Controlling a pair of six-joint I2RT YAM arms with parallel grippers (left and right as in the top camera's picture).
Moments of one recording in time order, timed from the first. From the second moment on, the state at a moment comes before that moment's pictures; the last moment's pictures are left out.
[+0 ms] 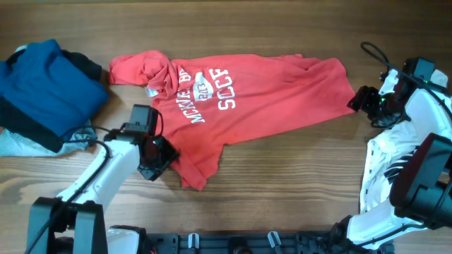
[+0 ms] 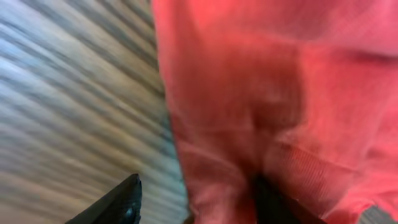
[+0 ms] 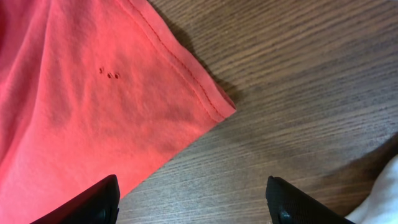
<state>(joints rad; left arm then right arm) -0.15 1.46 0.66 -0.67 0.19 -0.90 -0.39 1.80 1.19 -0.74 -0.23 0.10</state>
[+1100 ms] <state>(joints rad) 0.01 1.10 0.64 -0.74 0.09 -0.85 -0.39 1.80 1.15 -0.77 -0.23 0.18</state>
